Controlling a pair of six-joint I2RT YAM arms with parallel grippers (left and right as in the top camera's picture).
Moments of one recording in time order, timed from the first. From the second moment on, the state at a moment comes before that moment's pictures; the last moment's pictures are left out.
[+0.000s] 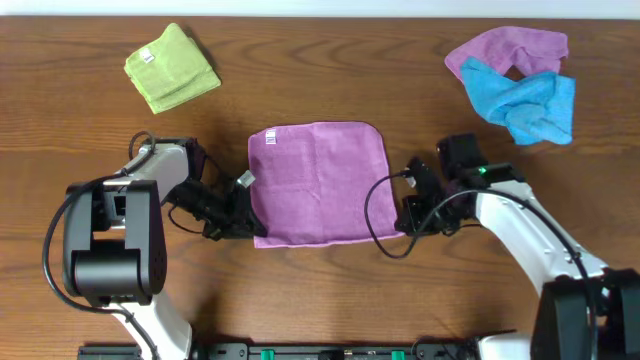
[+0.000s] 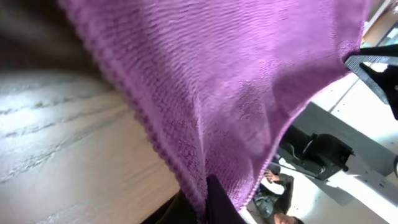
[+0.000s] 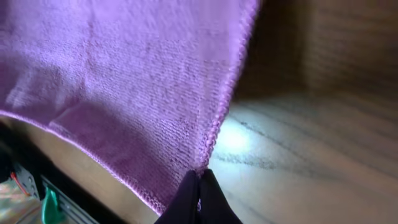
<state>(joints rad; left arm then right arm) 0.01 1.92 1.04 -1.15 0.84 0.15 0.18 1.54 0.88 -0.81 -0.49 0.03</state>
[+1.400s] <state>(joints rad) -0.07 1.83 1.03 -0.18 0.51 -0.64 0.18 1.72 0.88 0.09 -0.28 0.26</state>
